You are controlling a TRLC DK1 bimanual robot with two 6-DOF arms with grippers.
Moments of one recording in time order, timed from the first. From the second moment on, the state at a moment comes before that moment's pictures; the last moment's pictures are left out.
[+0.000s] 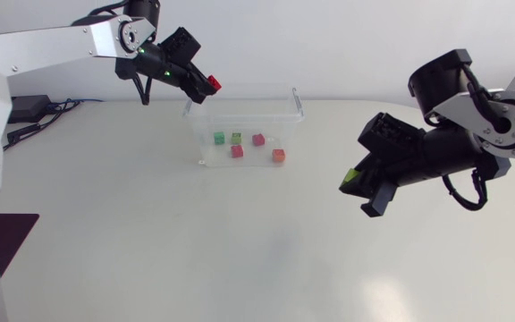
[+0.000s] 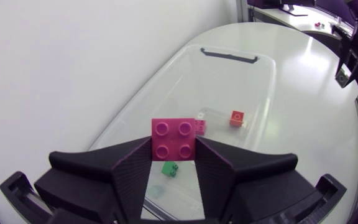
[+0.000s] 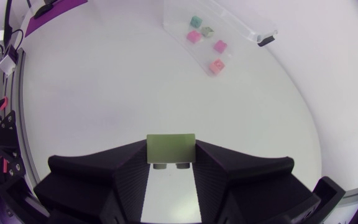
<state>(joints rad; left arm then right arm) -0.19 2.20 2.01 -0.52 0.44 0.71 0.26 1.35 0.96 -0.62 -0.25 -0.66</state>
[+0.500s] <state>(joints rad) -0.19 2.17 1.93 -0.48 0.36 0.58 0.33 1.50 1.26 -0.61 -0.21 -0.56</state>
